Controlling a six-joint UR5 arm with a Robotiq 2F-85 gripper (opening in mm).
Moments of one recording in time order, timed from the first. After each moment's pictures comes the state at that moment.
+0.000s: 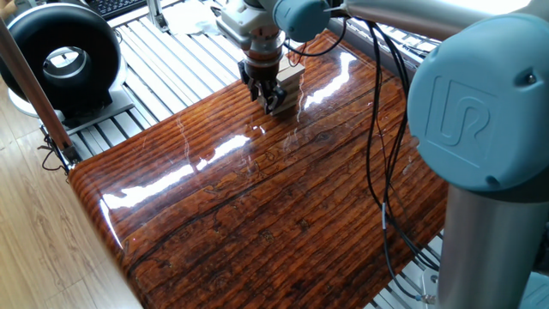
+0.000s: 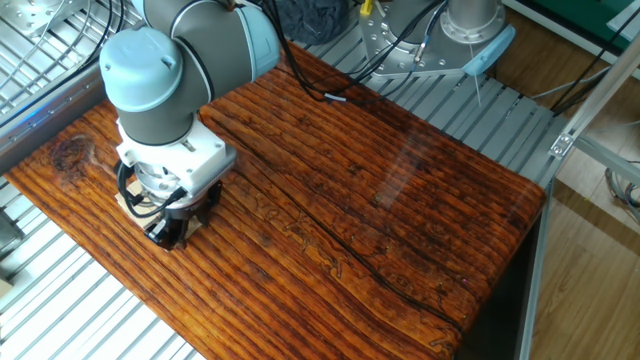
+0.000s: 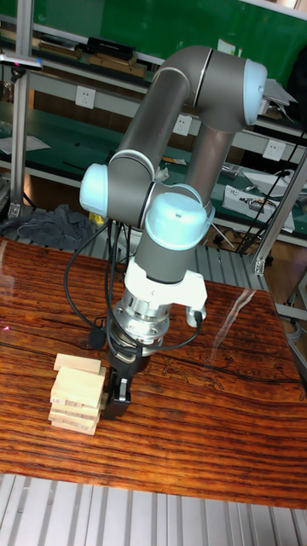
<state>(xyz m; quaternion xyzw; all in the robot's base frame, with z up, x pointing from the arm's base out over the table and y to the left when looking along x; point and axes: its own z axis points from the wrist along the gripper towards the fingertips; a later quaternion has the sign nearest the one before) 0.653 -0.027 0.017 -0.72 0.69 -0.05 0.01</state>
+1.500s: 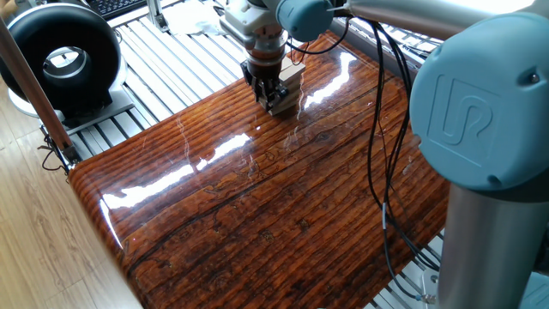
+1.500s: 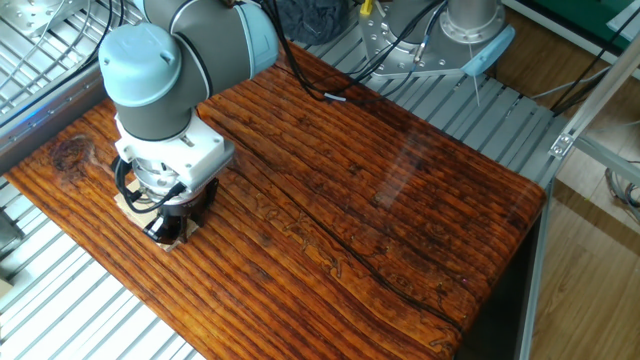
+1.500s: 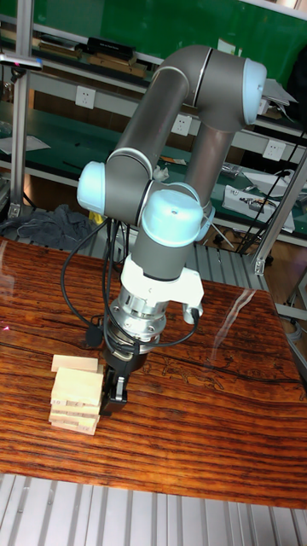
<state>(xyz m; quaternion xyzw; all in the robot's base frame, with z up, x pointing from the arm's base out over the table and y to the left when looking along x) 0.653 -0.030 0.019 -0.72 0.69 -0.05 0.01</state>
